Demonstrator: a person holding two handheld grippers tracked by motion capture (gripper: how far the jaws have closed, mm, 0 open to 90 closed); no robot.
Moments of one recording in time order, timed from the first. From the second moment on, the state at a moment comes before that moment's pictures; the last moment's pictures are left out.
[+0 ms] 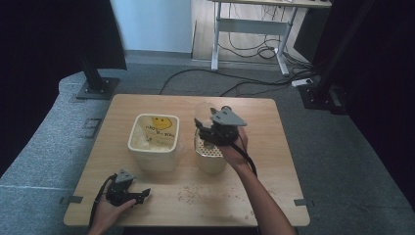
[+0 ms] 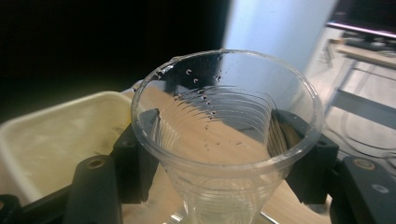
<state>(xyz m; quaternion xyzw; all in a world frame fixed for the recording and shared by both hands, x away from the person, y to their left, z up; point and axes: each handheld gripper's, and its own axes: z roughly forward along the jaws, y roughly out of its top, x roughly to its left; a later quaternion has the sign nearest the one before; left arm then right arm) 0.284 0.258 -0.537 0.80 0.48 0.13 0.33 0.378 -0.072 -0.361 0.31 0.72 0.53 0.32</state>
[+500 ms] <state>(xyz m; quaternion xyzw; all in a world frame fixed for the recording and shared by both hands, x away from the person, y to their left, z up) 0.285 0.257 -0.538 0.81 0.47 0.13 0.33 0.425 0.037 -0.385 0.33 0.78 0.50 0.18</state>
